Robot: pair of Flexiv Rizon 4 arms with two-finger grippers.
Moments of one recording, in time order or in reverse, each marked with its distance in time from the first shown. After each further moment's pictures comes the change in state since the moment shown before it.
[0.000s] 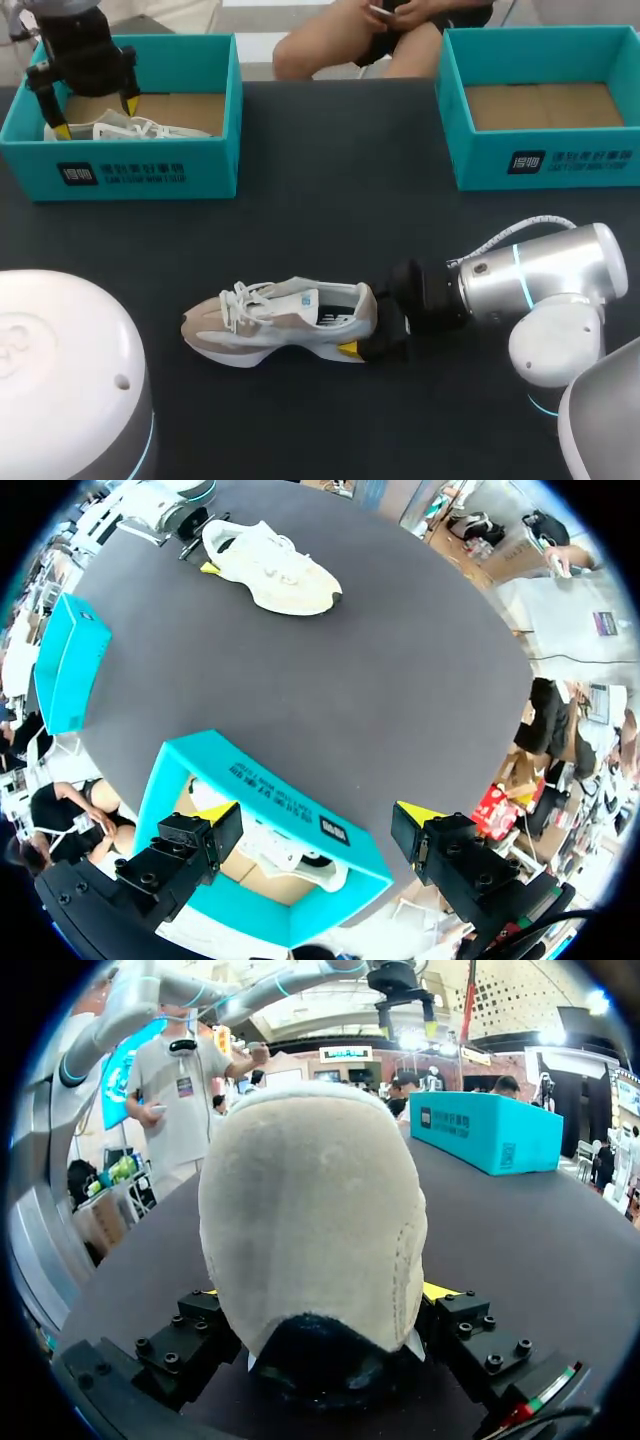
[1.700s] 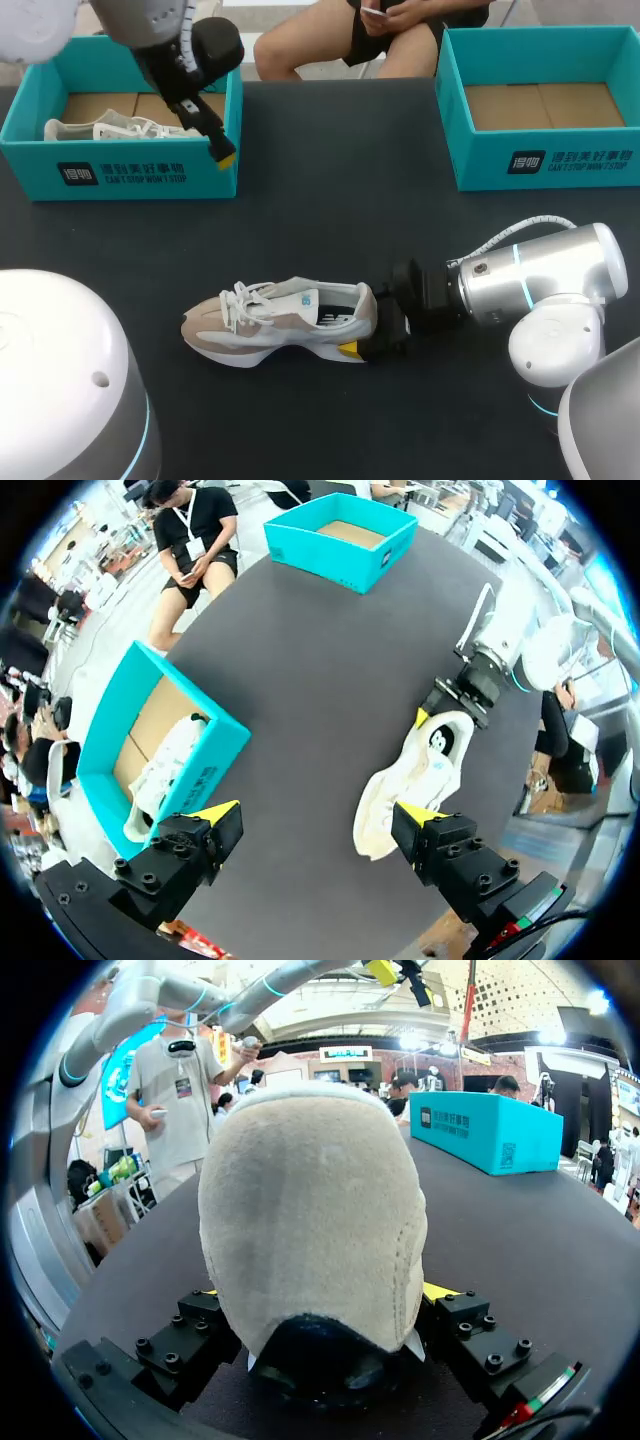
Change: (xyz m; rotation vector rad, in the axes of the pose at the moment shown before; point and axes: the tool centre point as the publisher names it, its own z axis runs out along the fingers) left arm -0.079 -0.170 -0.036 0.235 -0.113 -1.609; right arm 0.000 0.000 0.000 0.000 0.000 0.000
